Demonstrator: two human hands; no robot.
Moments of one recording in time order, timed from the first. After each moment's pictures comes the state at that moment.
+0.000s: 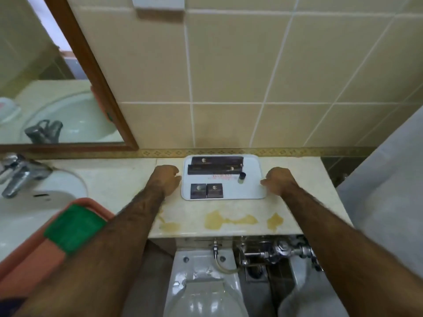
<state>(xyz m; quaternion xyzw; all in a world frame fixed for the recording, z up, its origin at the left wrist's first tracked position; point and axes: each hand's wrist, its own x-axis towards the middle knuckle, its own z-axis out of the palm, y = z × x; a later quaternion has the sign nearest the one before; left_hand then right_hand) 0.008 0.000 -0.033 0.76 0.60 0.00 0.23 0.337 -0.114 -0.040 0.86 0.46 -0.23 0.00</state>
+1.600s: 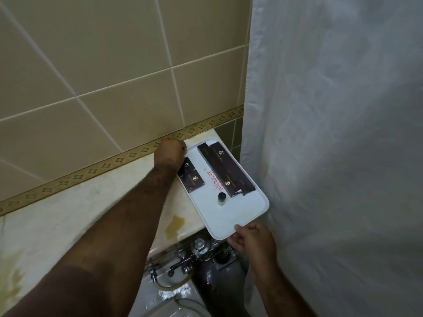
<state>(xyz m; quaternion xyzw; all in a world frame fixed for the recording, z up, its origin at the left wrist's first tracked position) 0.390 -0.061 -0.078 0.91 0.39 0.04 0.13 0.392 -0.359 -0.125 0.68 -0.16 -0.37 -0.62</state>
